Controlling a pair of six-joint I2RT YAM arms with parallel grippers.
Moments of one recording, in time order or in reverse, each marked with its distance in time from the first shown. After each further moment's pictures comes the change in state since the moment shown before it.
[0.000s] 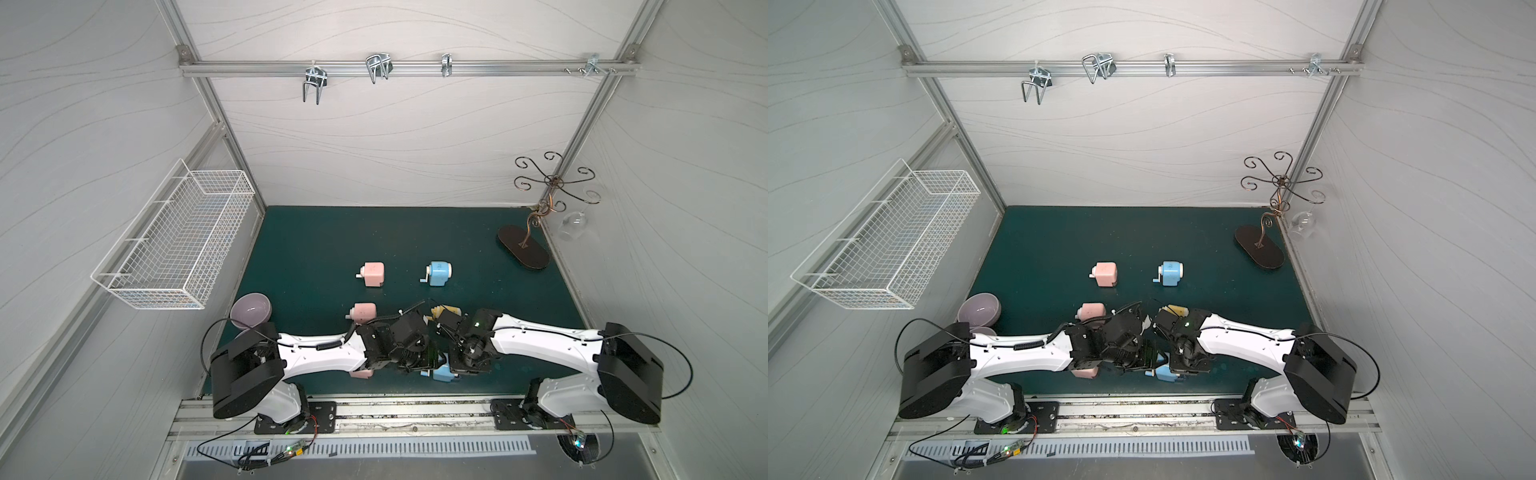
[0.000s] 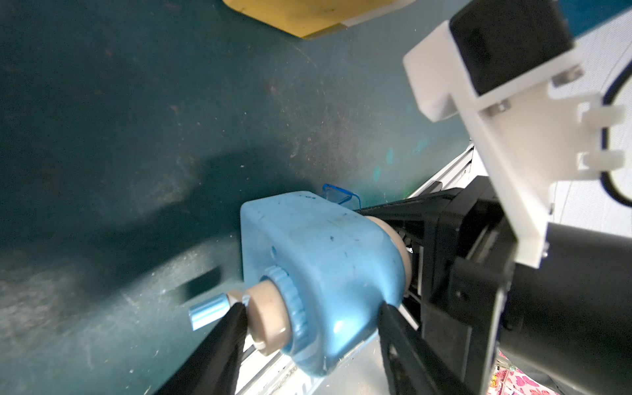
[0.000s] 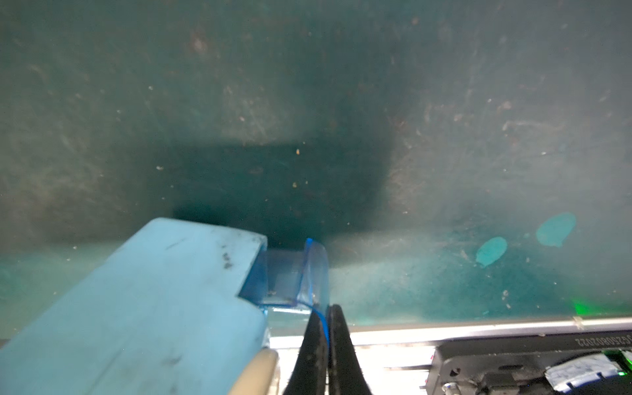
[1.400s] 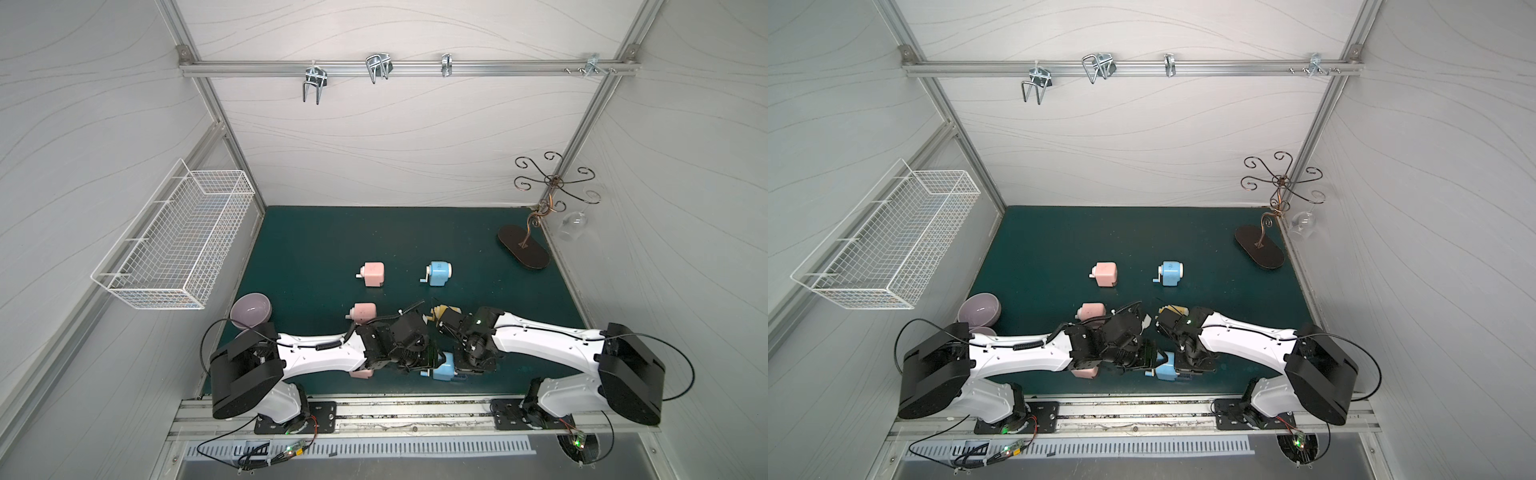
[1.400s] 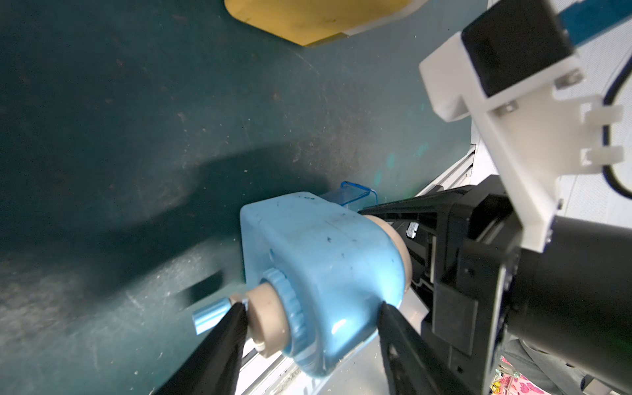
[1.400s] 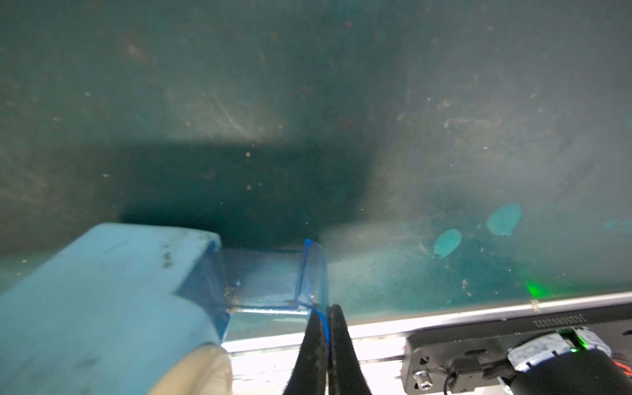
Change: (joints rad) left arm 0.001 -0.003 0.000 -0.002 -0.008 0.001; right arm -0.025 -0.006 0.003 -0.060 0.026 -0.005
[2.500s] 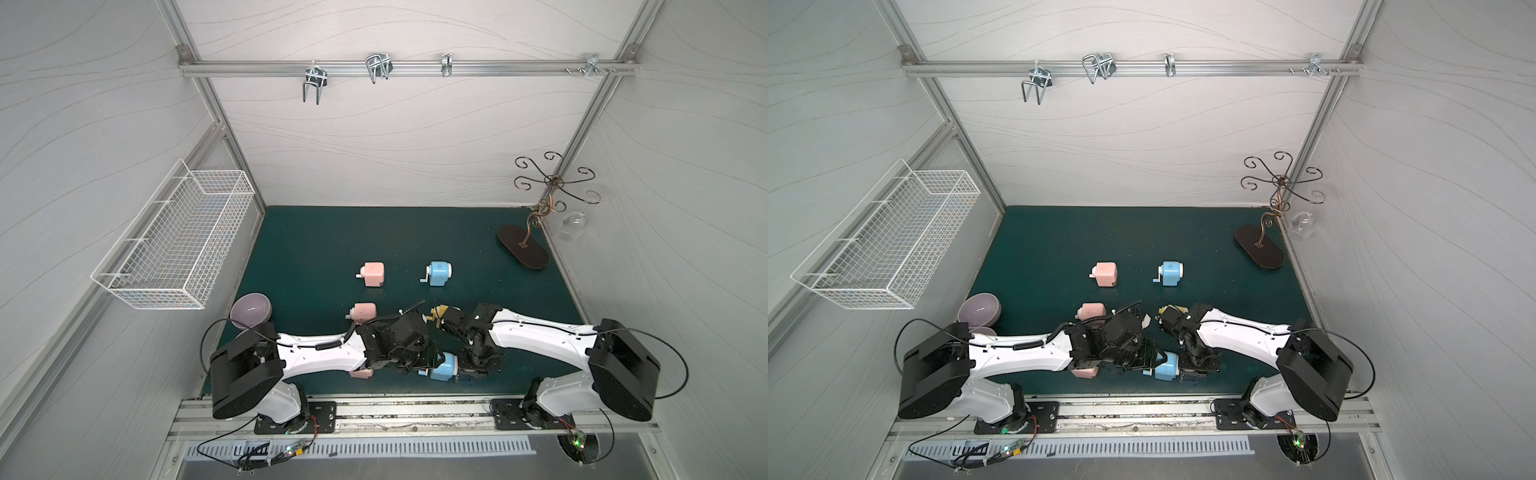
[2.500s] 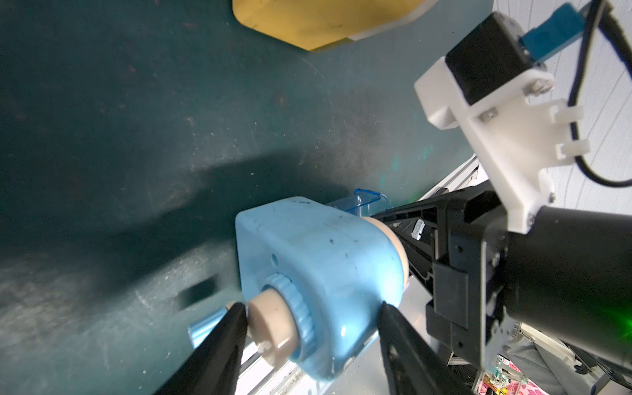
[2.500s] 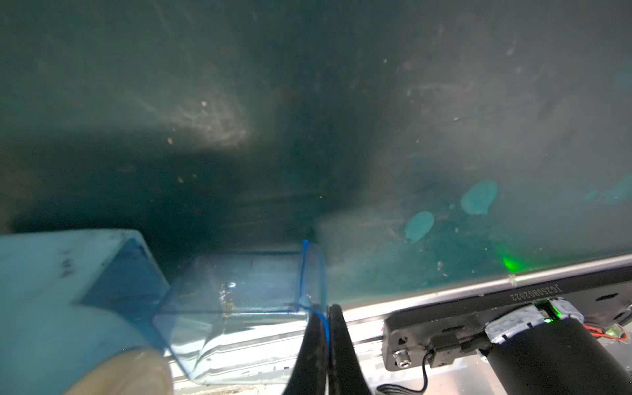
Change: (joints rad) left arm 0.000 0.000 0.005 -0.016 -0.011 0.008; right arm -0.053 0.038 0.000 -0.080 -0.029 -0.020
